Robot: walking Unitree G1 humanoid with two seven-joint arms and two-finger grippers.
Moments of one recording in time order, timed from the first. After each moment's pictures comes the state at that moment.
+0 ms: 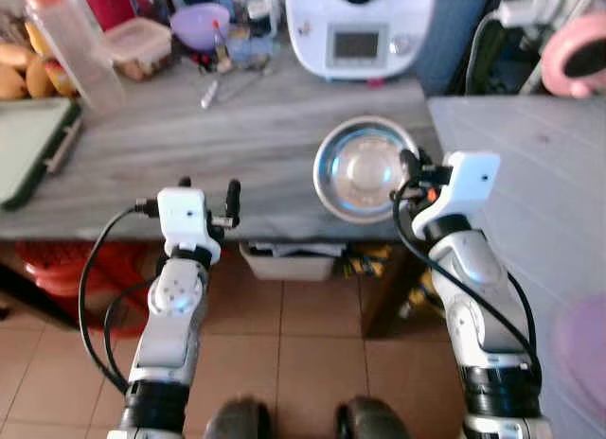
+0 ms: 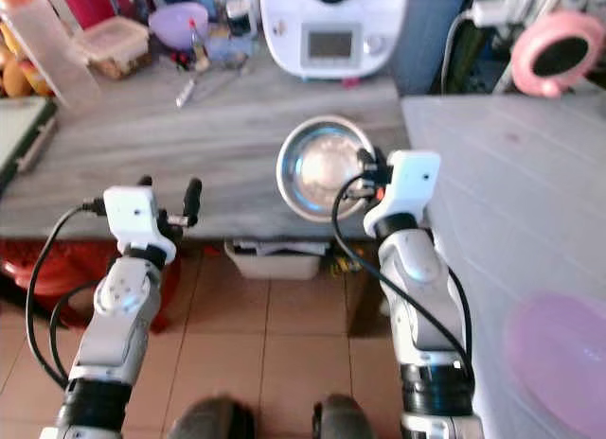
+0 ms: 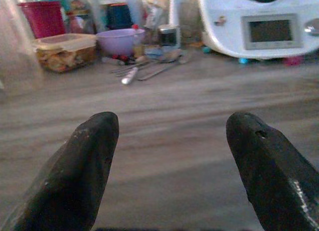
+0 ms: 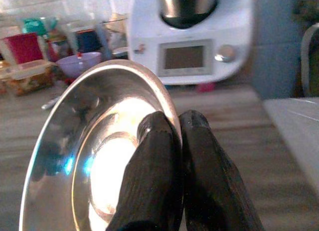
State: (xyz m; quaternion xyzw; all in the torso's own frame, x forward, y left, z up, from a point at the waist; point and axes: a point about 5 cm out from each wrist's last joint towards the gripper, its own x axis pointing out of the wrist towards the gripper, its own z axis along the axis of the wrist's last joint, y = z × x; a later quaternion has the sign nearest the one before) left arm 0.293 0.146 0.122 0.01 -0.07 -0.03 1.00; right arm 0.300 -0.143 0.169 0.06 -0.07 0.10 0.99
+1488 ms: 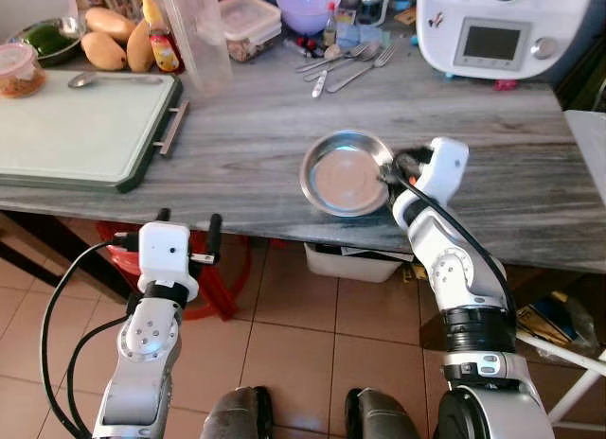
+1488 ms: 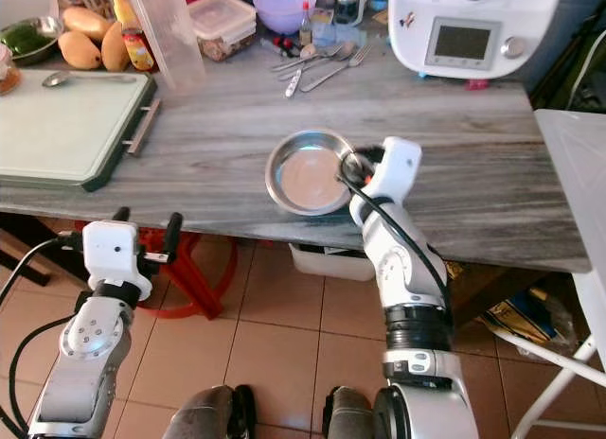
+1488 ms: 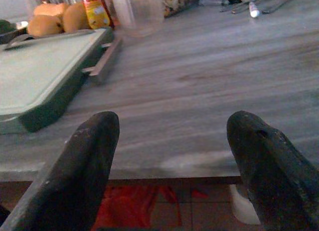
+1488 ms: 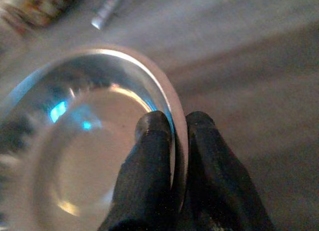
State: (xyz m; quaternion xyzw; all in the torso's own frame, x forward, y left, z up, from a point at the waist) left arm 0.249 0.165 0.108 0.07 -0.02 -0.02 1.00; right arm 0.346 -0.146 0.141 0.19 0.11 0.04 0.98
